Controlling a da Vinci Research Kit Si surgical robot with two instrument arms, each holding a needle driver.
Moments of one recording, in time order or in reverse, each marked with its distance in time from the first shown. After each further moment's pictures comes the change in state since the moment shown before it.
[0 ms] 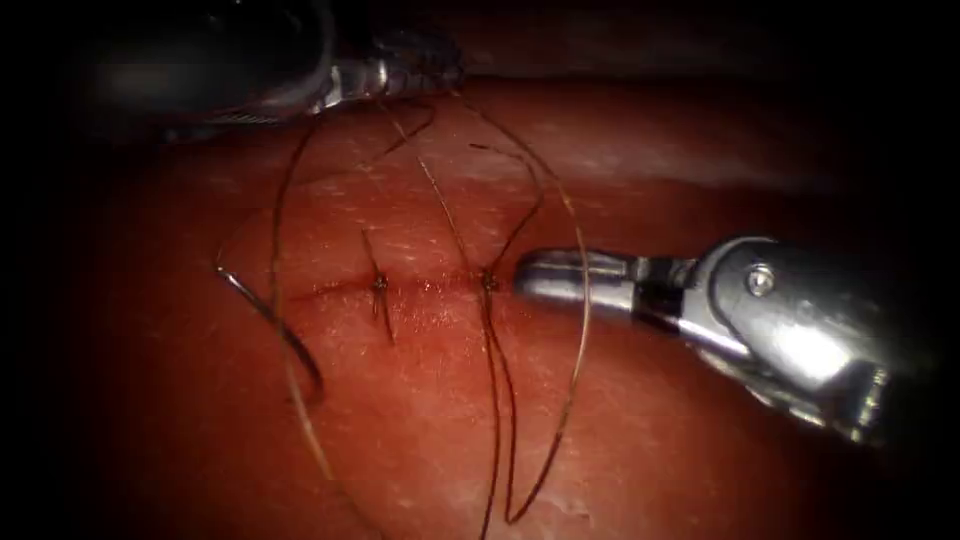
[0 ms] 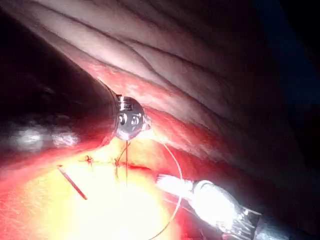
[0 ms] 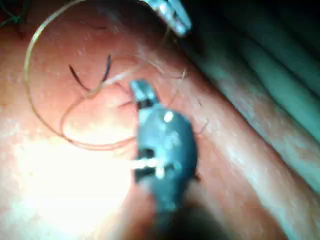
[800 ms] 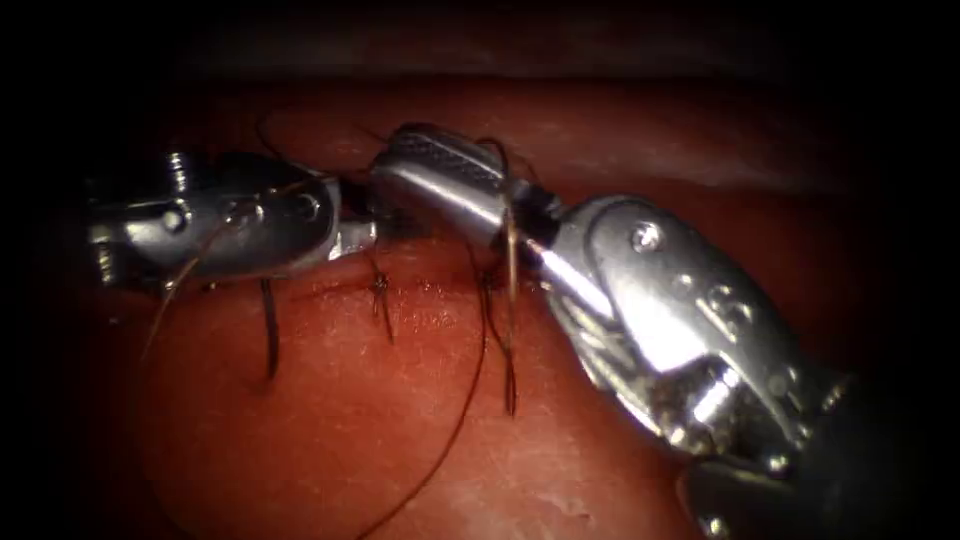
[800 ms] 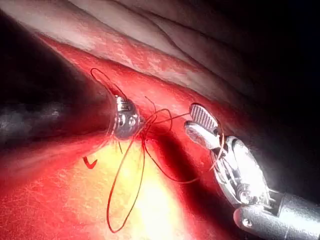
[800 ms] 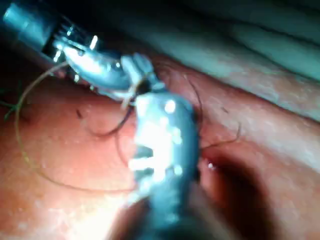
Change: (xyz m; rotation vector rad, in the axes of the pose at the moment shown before) right arm 0.001 -0.001 0.005 -0.279 0.303 0.246; left arm -0.007 0.005 0.003 -0.012 -0.134 0.018
